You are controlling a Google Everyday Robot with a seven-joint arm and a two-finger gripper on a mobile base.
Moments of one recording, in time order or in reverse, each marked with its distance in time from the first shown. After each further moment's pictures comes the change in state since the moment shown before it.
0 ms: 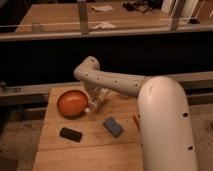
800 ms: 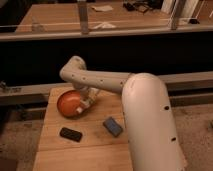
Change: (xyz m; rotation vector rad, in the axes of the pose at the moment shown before) arm -0.019 -0.038 -0.007 -0.026 0.041 -0.038
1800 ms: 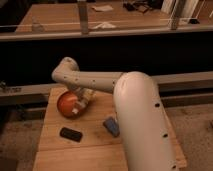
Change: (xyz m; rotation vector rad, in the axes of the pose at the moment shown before) arm -0.009 -0.008 -0.002 -0.005 0.022 -0.039
